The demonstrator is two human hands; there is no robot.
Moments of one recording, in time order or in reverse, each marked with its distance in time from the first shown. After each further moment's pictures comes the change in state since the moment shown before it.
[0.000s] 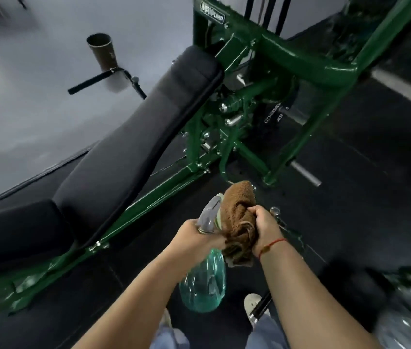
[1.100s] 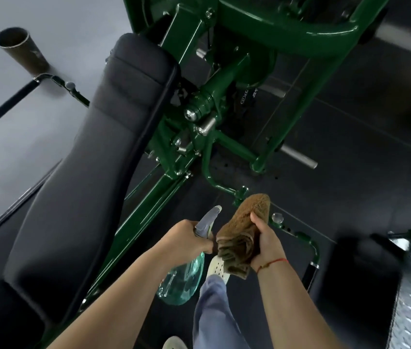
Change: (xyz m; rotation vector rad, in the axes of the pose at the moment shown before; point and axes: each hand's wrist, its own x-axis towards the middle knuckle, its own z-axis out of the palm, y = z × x) left_hand 0.236 0.033 -0.040 0.547 -0.251 -0.245; right_hand 0.161 -0.046 0.000 0.366 0.183 -0.018
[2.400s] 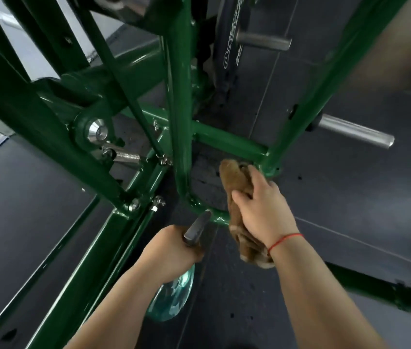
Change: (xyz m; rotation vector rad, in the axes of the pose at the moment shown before) left_hand 0.494 -0.122 0.001 0.220 0.104 0.116; right_hand 0.399 -0.018 0.098 -1.221 0.227 -0.716
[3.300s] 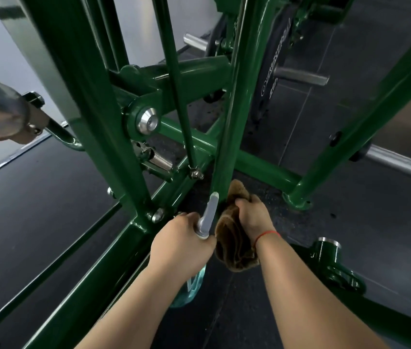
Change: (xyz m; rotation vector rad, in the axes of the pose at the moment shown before) left_hand 0.026 -0.023 -0.013 0.068 0.432 0.168; right_hand 0.087 -0.006 0.116 0.386 -0.066 0.151
